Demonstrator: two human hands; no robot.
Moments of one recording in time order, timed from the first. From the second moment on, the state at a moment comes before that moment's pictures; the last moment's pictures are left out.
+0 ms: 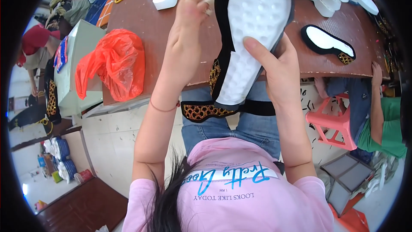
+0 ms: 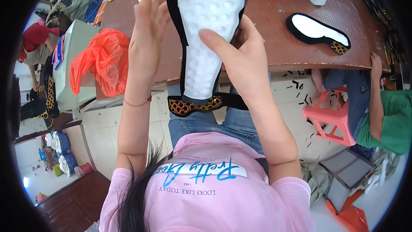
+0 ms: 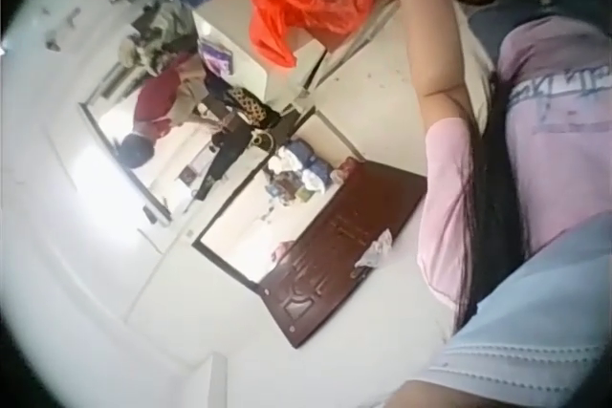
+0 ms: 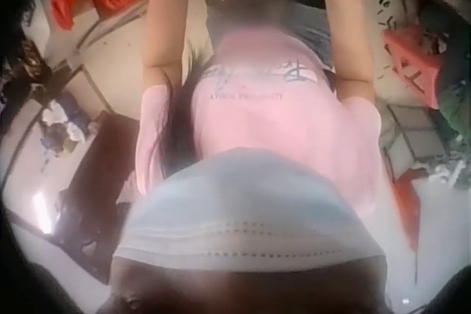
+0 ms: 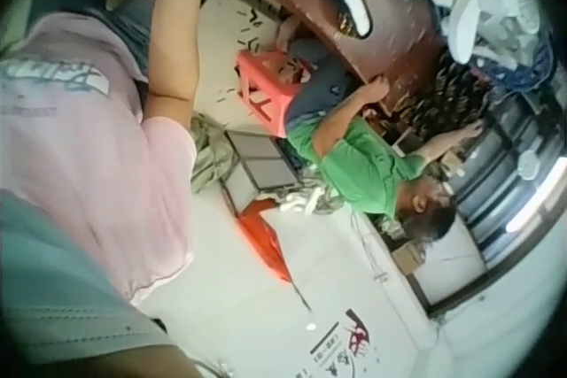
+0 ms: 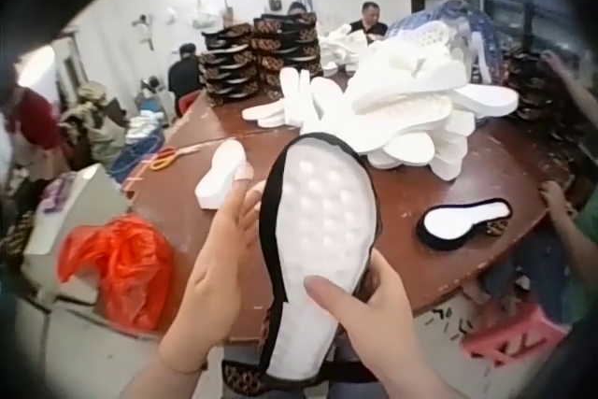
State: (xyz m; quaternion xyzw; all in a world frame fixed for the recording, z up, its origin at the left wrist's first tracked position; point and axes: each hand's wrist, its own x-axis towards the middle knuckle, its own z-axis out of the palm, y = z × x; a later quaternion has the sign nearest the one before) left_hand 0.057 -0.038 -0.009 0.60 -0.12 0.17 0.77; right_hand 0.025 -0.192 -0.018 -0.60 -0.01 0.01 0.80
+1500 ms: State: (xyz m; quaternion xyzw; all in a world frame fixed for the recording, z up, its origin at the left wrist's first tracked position) left_hand -0.017 0.004 0.003 0.79 -0.23 0.35 0.45; right_hand 0.005 -0.164 -0.029 -0.45 -0.05 -0.08 0.89
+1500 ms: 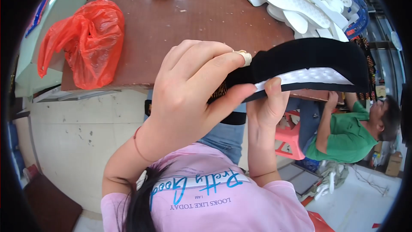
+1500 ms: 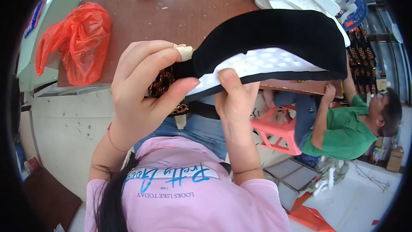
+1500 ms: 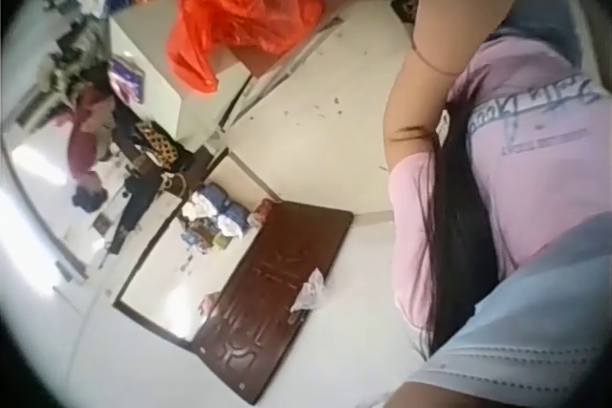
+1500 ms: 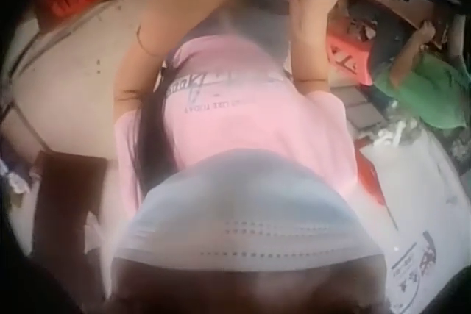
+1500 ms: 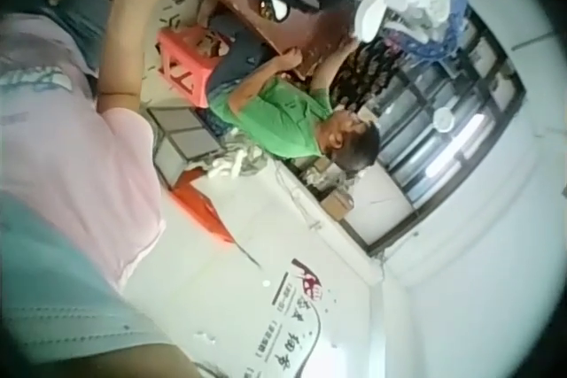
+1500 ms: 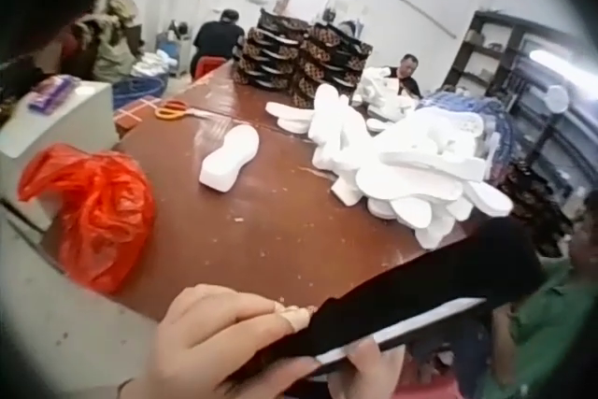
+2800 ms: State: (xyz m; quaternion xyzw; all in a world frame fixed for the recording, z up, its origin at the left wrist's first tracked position) left_hand 0.236 0.241 0.020 0.91 0.06 0.35 0.22; right_hand 0.108 -0.087 0.016 -0.69 -0.21 0.02 0.69
